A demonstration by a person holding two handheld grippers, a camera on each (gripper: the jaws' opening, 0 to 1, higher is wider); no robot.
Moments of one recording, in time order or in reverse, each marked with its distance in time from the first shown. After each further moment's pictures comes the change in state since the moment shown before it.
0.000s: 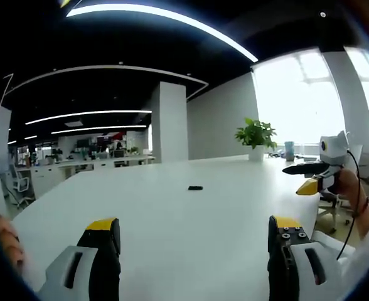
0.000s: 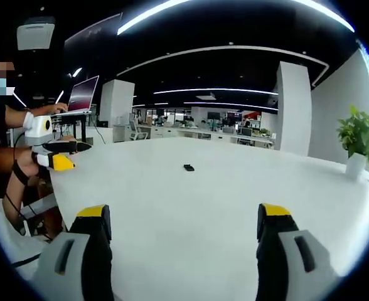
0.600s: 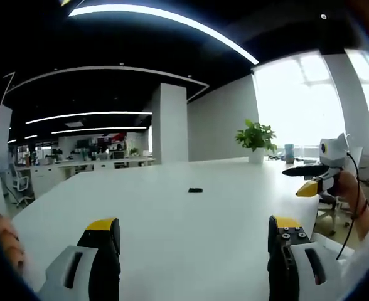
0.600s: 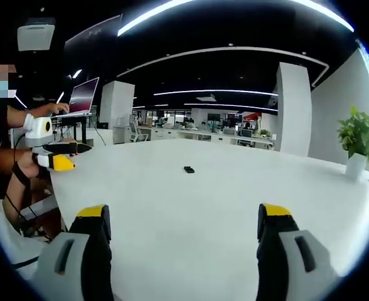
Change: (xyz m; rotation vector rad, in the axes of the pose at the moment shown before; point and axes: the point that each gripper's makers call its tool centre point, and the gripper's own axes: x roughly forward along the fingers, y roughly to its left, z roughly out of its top) left arm -0.002 0.000 0.003 -0.009 -0.013 -0.002; right arm -0.001 0.001 0.003 0.003 -0.012 0.003
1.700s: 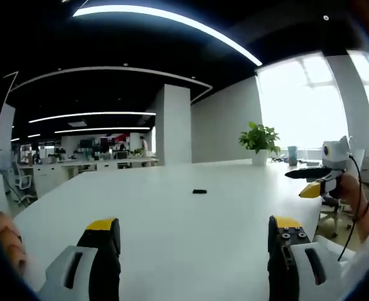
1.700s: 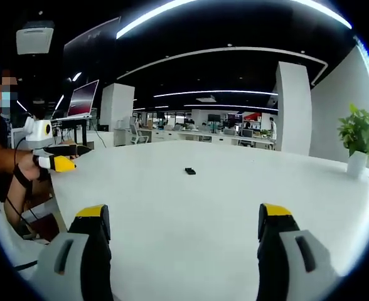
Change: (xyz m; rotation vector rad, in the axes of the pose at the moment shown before) left arm -0.003 0.006 0.002 -0.012 -0.012 0.023; right arm 0.002 0.000 0.001 0.014 -0.006 0.002
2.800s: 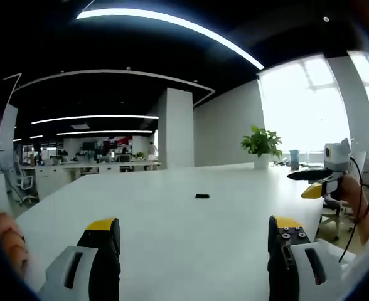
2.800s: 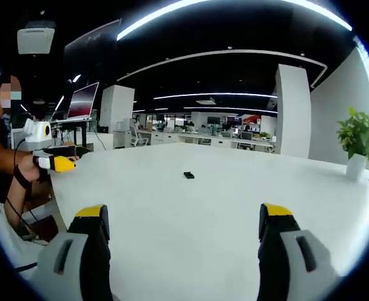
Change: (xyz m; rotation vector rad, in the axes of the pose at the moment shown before) left arm -0.002 0.004 0.007 -0.006 -0.028 0.013; right arm -0.001 -0.003 0.006 -0.001 -0.016 -0.001
